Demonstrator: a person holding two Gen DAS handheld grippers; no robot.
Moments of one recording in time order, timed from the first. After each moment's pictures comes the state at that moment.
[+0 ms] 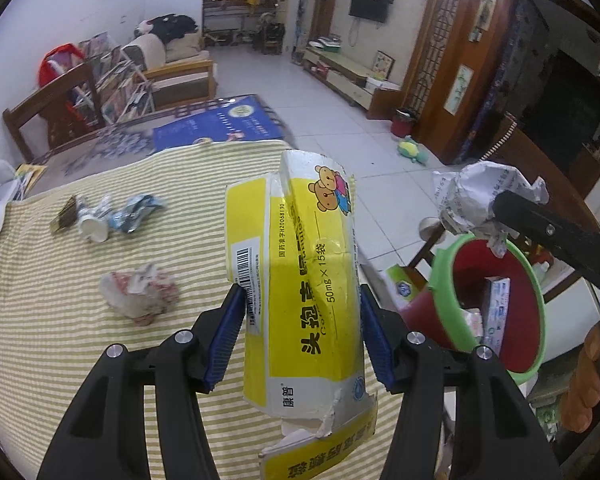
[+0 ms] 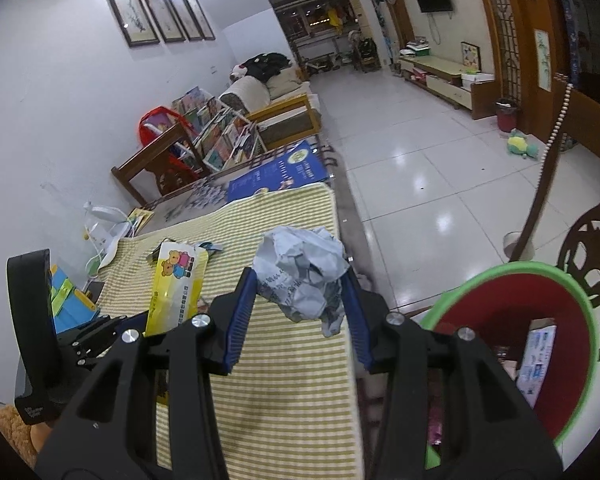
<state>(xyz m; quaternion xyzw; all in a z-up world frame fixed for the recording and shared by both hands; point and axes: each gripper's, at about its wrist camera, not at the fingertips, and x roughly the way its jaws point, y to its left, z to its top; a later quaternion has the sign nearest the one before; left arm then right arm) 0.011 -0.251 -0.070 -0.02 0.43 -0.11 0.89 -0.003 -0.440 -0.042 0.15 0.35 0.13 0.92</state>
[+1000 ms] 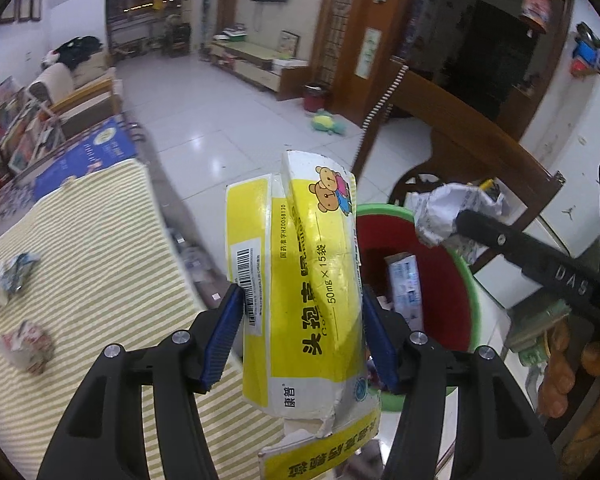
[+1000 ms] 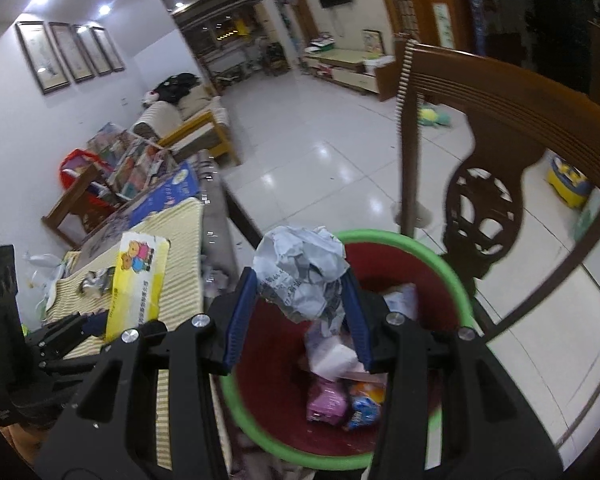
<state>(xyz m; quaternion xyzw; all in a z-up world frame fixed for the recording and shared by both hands) 0.010 -0.410 -0.067 0.04 0.44 -0.25 0.86 -0.050 -0.593 -0.073 0.20 0.37 -0.03 0.91</state>
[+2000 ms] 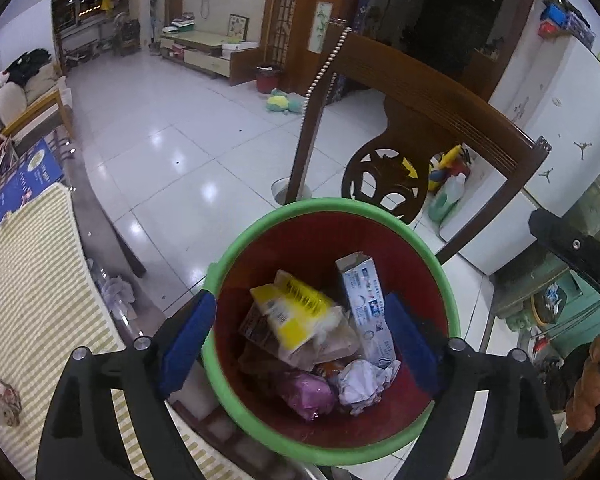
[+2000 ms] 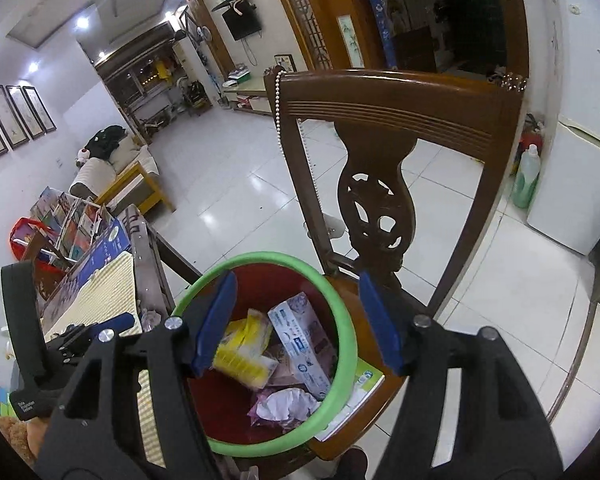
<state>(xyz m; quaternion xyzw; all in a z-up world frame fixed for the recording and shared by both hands) 0.032 -0.475 -0.087 0.07 0.46 -0.31 0.83 -0.106 -0.657 -0.066 0.24 0.33 -0.16 0.90</state>
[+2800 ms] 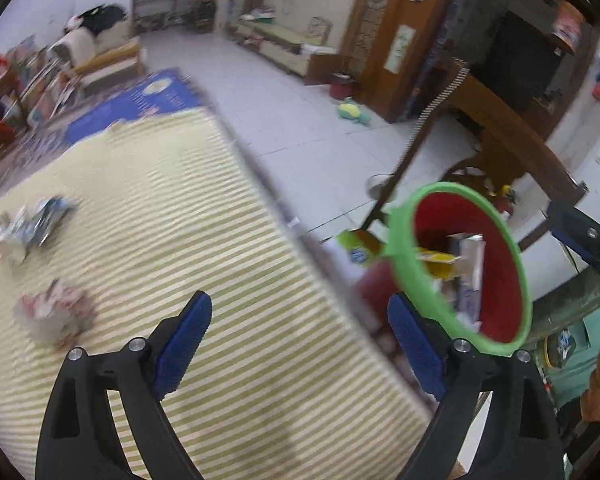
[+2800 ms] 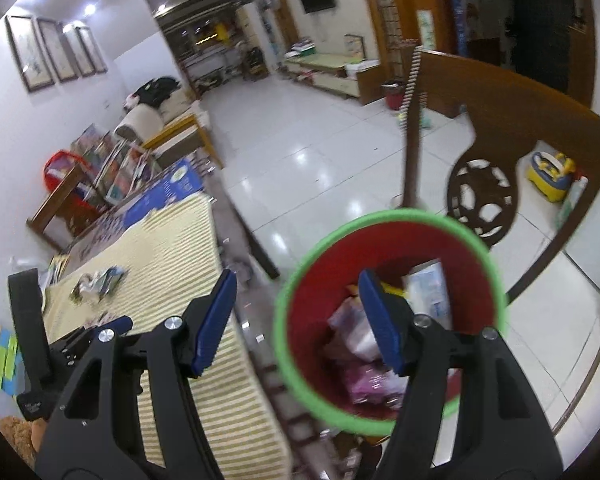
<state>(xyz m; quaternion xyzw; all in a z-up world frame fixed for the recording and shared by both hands) 0.037 -0.278 -0.111 0.00 0.48 -0.21 0.85 -0.049 -0.486 -0.063 0.18 0.37 -0.06 0.91</state>
